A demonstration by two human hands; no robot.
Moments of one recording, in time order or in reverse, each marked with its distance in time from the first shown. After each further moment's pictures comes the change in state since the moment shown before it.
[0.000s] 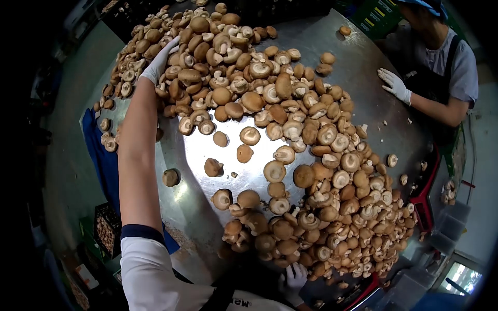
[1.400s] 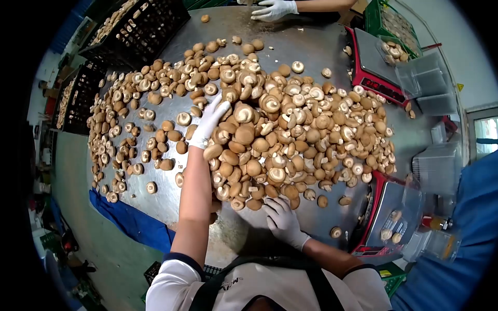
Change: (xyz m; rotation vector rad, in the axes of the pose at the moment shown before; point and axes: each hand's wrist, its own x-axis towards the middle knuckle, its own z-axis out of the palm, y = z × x) left_hand -0.205 -0.094 0.379 0.421 -0.570 0.404; right_hand 0.018 -0.016 -0.031 0.297 0.197 0.027
